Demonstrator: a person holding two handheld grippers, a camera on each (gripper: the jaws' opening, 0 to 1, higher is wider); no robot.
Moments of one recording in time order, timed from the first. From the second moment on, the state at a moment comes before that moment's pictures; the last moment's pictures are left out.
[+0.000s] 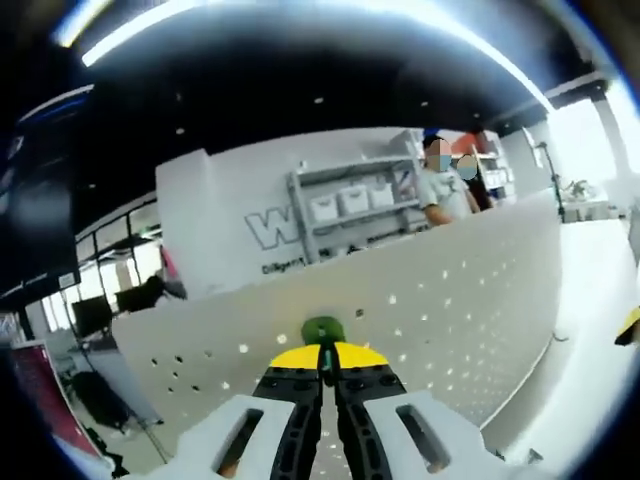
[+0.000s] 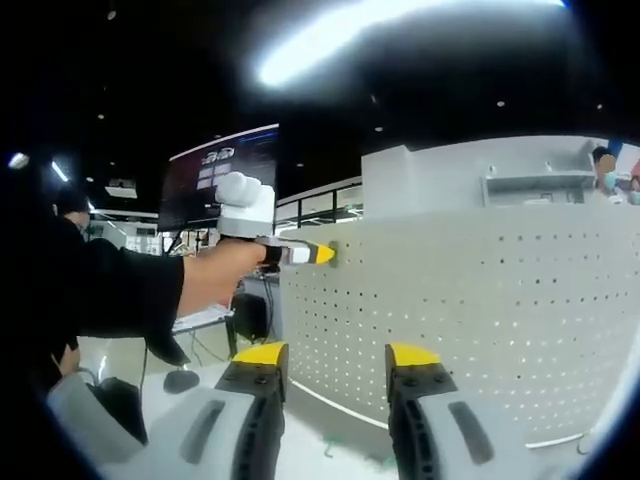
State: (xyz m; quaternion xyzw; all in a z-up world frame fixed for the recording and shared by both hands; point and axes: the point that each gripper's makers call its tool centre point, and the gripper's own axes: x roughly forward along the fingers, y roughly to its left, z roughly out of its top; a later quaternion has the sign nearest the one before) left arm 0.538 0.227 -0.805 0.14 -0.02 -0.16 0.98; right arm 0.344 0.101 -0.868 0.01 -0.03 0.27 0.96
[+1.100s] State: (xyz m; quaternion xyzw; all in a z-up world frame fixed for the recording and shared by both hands) left arm 0.537 0.223 -0.804 0.22 -0.06 -0.13 0.96; right arm 0.344 0.102 -0.873 0.02 -0.02 0.28 0.96
